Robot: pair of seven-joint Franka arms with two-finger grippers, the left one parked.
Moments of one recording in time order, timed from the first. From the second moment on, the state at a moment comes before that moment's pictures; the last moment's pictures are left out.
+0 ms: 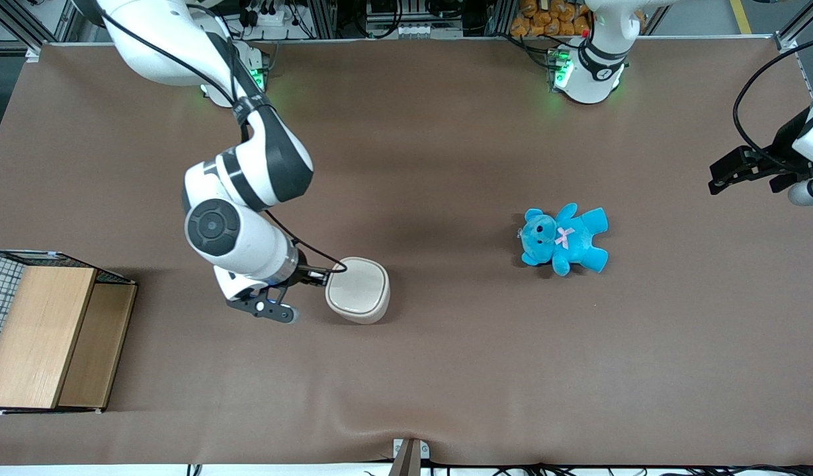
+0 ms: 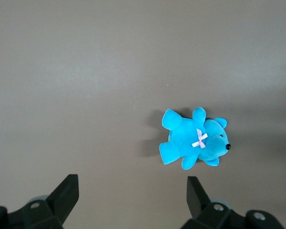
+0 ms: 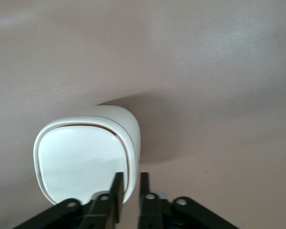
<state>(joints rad) 0.44 0.64 0.00 -1.27 0.13 1.90 0.67</state>
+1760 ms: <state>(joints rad) 0.52 0.73 0.00 -1.27 0.09 2.00 0.70</state>
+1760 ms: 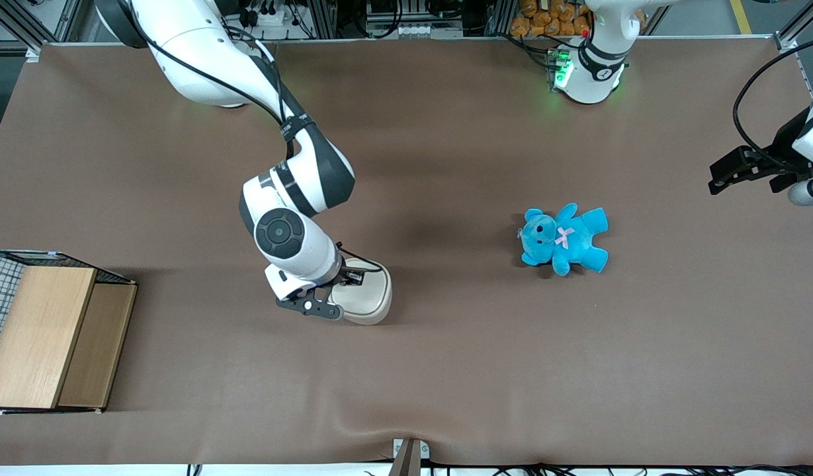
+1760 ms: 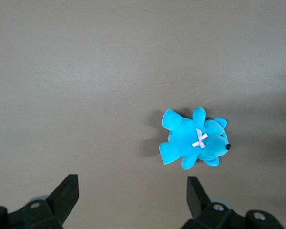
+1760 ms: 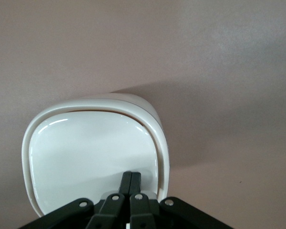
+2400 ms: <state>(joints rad) 0.53 0.73 -0.01 -1.27 0.08 2.01 0.70</state>
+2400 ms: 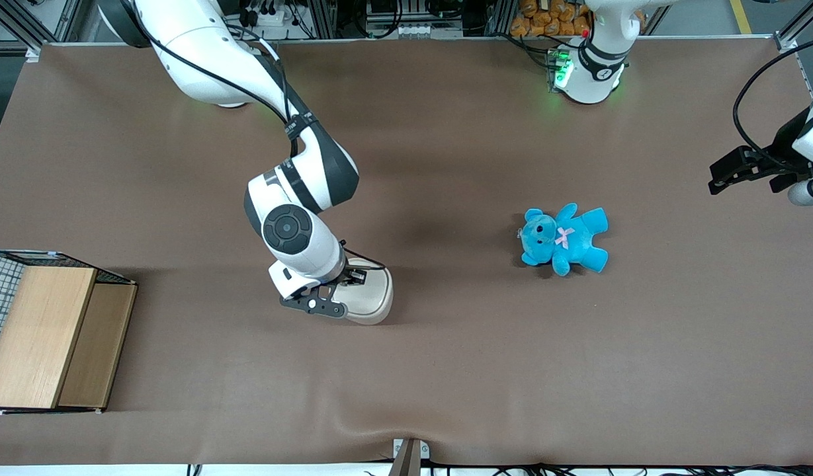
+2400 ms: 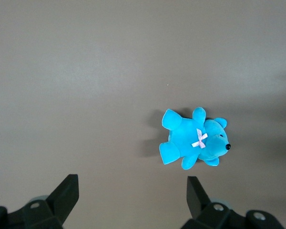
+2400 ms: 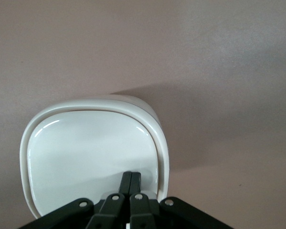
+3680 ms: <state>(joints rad) 0.50 0.70 0.00 -1.05 0.29 1.74 0.86</state>
